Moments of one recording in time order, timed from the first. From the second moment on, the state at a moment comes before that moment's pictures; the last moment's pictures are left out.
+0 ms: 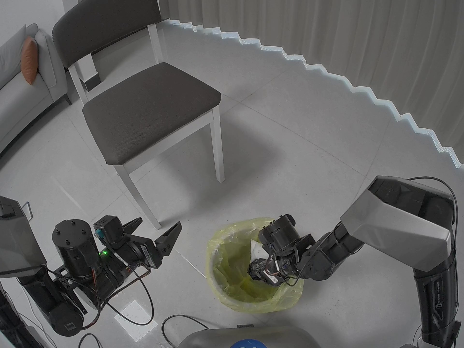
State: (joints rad) left arm -0.48 1.86 -0.15 -1.55 0.08 -0.24; right arm 0.67 2.41 -1.16 -0.27 -0.29 -0.13
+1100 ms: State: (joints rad) left arm -0.48 1.86 -0.15 -1.55 0.08 -0.24; right arm 0.69 2.50 -1.24 -0.24 -0.29 -0.10
